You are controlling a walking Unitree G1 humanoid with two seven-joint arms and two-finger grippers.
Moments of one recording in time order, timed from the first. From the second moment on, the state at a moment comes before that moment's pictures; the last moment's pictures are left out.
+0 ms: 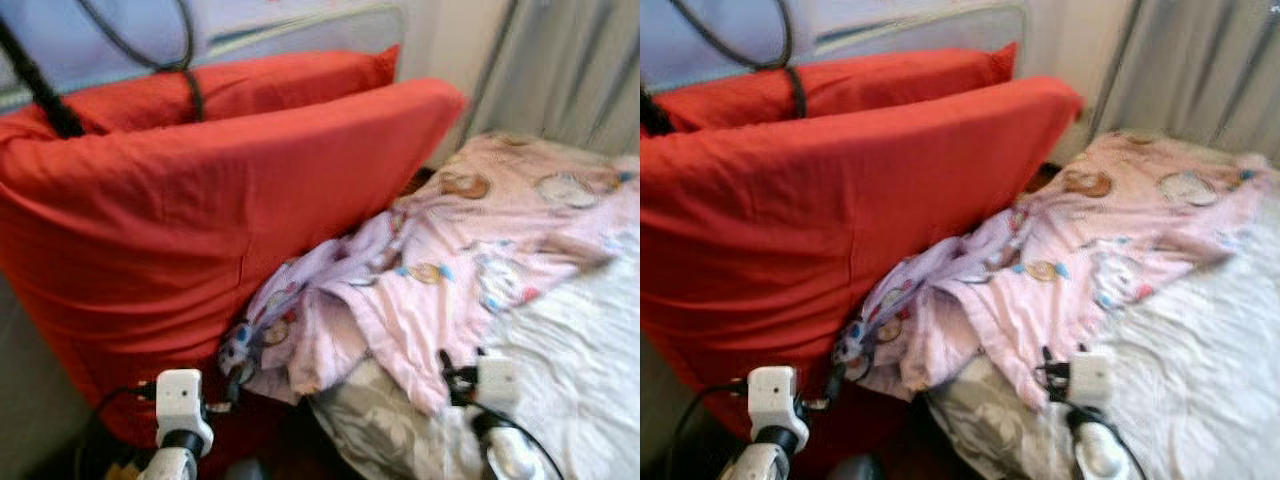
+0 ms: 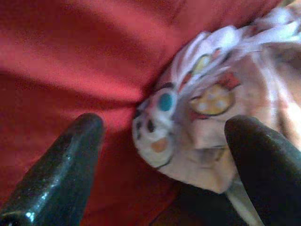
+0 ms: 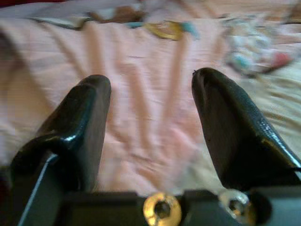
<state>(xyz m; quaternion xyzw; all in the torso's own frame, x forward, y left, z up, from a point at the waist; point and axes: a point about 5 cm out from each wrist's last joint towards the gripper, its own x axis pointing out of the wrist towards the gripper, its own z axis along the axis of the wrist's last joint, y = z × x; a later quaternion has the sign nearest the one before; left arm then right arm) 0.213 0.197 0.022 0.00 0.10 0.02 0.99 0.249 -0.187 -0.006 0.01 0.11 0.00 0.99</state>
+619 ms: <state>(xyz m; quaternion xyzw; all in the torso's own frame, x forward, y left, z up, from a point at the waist) 0.218 0.195 0.031 0.00 0.08 0.02 1.00 0.271 -0.156 -0.015 0.01 0.21 0.05 0.98</state>
